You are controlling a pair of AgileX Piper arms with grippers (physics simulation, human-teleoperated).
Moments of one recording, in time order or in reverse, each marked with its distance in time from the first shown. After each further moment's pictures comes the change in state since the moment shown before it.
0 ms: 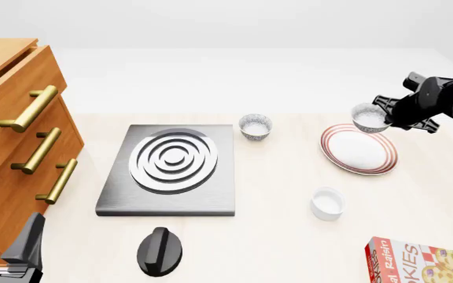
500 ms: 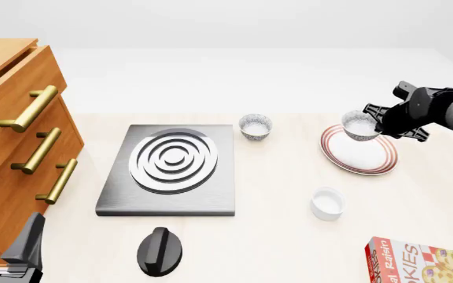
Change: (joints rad) left arm 0.000 0.000 0.000 0.000 0.000; right arm 0.042 -0.053 0.138 -0.074 0.025
